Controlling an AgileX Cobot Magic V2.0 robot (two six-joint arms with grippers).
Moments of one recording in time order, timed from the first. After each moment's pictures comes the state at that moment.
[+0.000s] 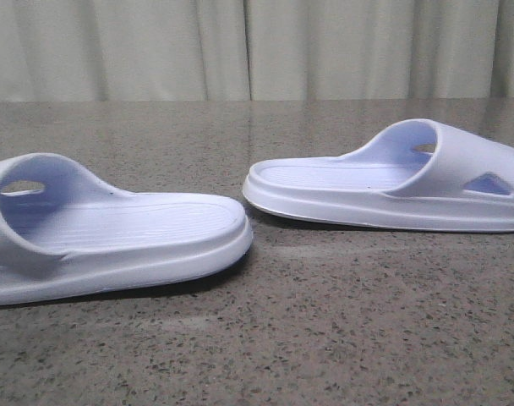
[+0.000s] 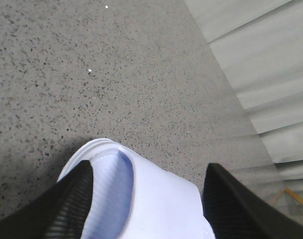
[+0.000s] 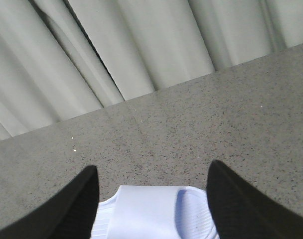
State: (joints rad) left arm -0.10 0.45 -0.31 -0.66 0.43 -0.37; right arm 0.05 0.30 -0.47 0.38 0.38 0.00
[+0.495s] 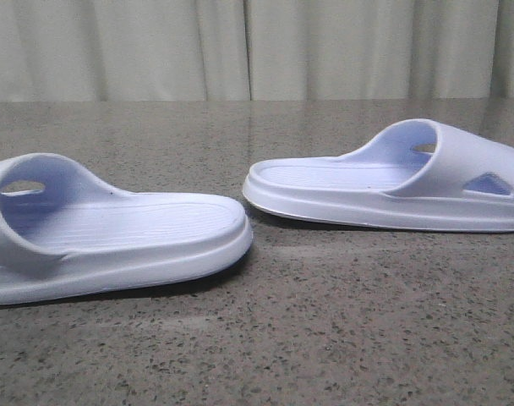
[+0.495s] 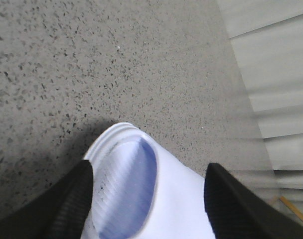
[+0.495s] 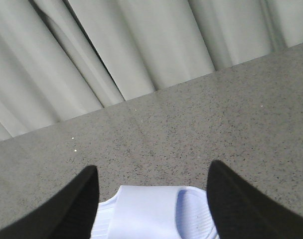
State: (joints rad) left arm -0.10 0.51 -0.27 -0.74 0.41 -0.39; right arm 0.05 0.30 -0.47 0.38 0.38 0.00
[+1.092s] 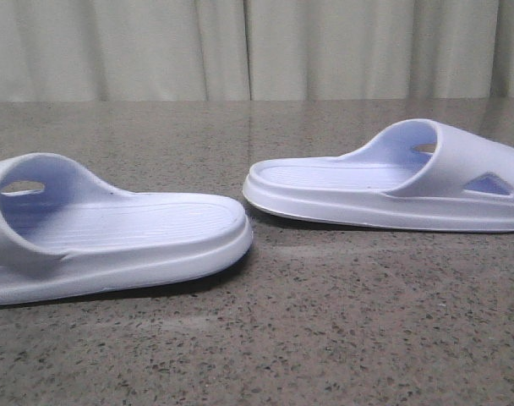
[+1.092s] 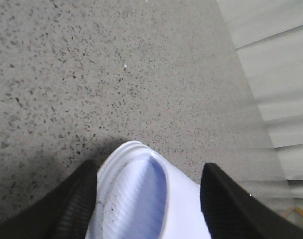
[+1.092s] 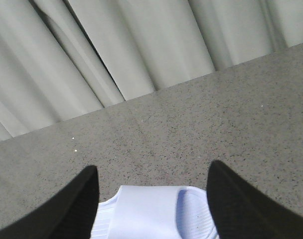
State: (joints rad) left arm -0.10 0.55 -0.27 -0.70 0.36 -0.39; right arm 0.05 0.30 -0.47 0.38 0.38 0.01
